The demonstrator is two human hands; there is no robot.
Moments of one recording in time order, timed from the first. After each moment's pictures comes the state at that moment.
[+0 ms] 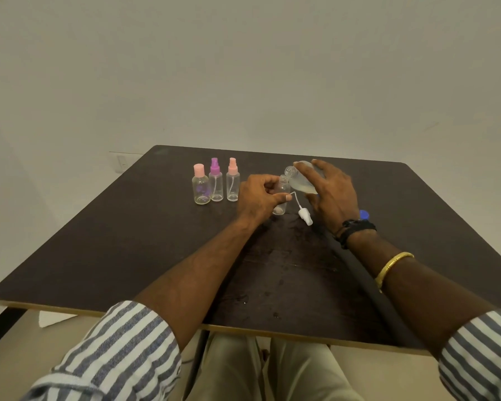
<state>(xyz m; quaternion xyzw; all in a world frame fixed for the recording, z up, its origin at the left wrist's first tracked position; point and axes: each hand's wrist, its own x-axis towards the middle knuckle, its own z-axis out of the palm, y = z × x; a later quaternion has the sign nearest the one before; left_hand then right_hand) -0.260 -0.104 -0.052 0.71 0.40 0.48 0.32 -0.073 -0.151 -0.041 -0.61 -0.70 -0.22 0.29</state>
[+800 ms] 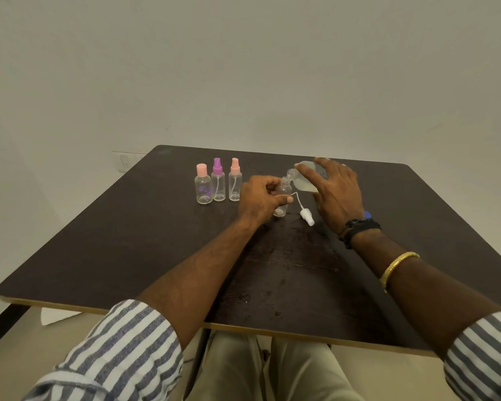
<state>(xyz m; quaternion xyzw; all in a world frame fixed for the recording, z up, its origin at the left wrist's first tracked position) -0.261 -0.102 -0.054 0.72 0.42 0.47 0.31 -0.073 -0.156 -0.034 -0.62 -0.70 -0.27 0.23</state>
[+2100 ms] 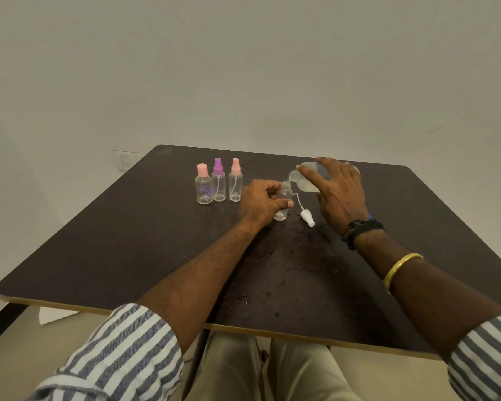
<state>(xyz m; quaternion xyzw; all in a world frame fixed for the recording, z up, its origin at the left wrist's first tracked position) -0.259 -0.096 -0.066 0.71 0.43 0.45 0.31 -0.070 -0.158 -0.030 -0.62 -0.69 -0.31 0.21</state>
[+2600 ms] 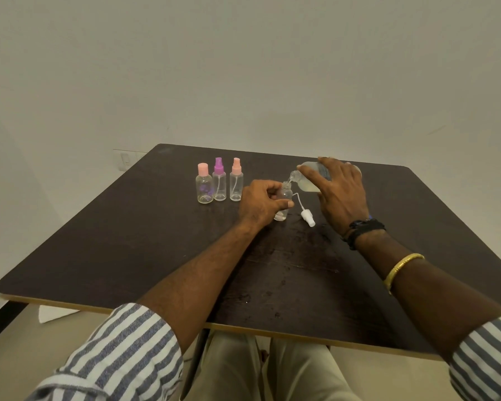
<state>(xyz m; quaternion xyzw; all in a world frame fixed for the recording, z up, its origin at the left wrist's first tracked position) -0.263 -0.096 -0.068 0.71 0.43 0.46 0.31 -0.071 -0.158 -0.031 -0.62 -0.69 -0.32 0.20</state>
